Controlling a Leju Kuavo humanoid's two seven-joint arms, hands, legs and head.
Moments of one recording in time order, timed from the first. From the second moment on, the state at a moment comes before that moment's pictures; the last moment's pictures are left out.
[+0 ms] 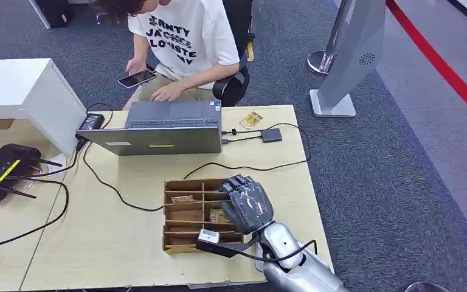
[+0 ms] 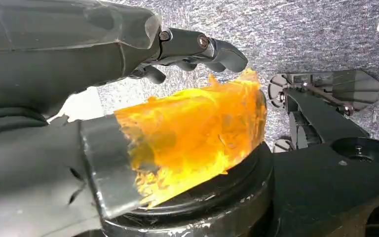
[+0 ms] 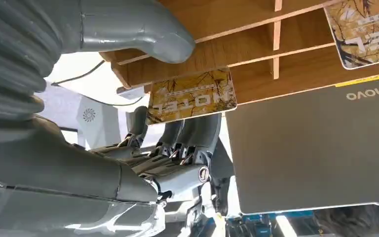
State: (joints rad) left arm -0.08 -0.19 1.14 -0.20 -1.12 -0.21 0.13; right arm -0.32 0.03 0.79 -1.15 1.10 -0.45 0.05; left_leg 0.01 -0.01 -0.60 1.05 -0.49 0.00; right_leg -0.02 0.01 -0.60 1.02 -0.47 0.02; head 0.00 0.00
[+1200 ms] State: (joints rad) left arm -0.08 -0.19 1.14 -0.20 -1.12 -0.20 0.13; right arm -0.33 0.03 0.79 -1.15 1.09 -0.44 0.06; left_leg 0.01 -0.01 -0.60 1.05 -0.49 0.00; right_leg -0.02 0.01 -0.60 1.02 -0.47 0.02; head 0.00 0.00
